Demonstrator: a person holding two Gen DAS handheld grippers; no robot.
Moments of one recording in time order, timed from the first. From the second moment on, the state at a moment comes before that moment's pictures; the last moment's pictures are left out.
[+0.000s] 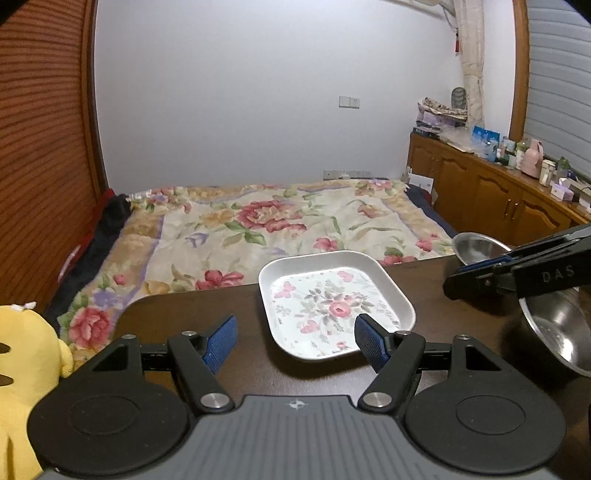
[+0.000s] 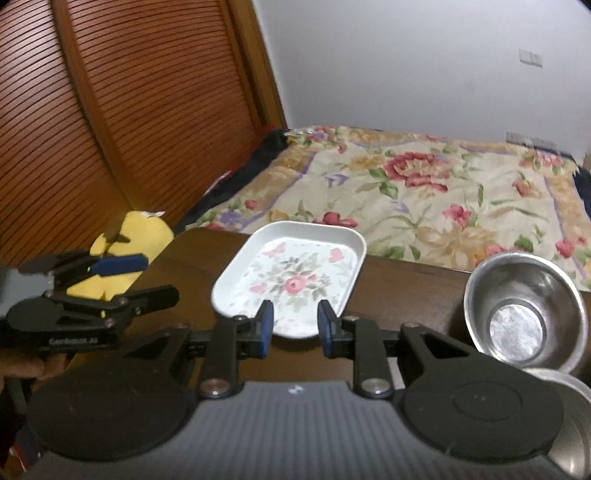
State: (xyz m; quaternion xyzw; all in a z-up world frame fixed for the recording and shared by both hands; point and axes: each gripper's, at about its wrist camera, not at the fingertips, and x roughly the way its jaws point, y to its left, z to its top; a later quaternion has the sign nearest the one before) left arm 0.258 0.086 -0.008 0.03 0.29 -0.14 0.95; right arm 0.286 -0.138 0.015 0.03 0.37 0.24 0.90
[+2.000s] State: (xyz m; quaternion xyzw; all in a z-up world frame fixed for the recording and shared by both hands) left arm 0.319 0.096 -0.050 -0.02 0.36 -0.13 0.92; right arm 0.353 -0.129 -0.023 0.02 0.46 0.23 0.86
